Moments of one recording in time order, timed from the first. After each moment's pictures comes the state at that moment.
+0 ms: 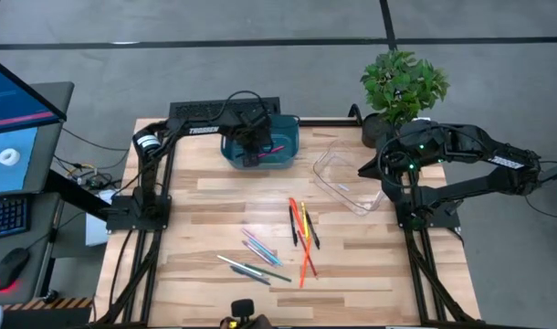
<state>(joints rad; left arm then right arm) 0.58 1.98 1.40 -0.65 -0.08 0.51 -0.08 0.92 1.29 -1.06 -0.10 0.21</state>
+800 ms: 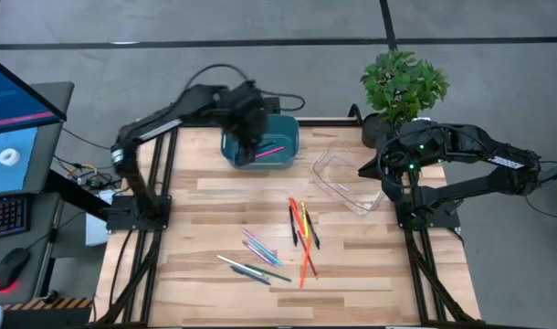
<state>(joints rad) 0.33 1.74 2.04 -1.34 0.14 0.26 -0.08 0.92 1.29 -1.06 -0.10 0.20</state>
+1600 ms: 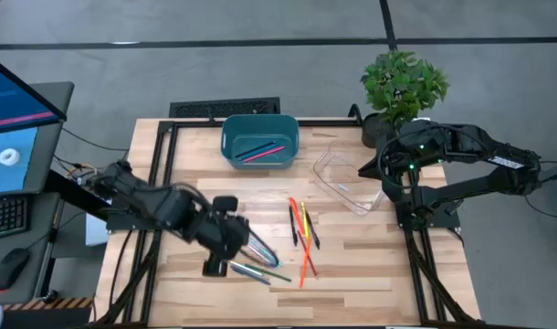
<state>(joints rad) -0.49 1.73 2.01 -1.46 -0.16 -0.40 -0.08 0.92 1.29 -1.06 -0.10 0.18</state>
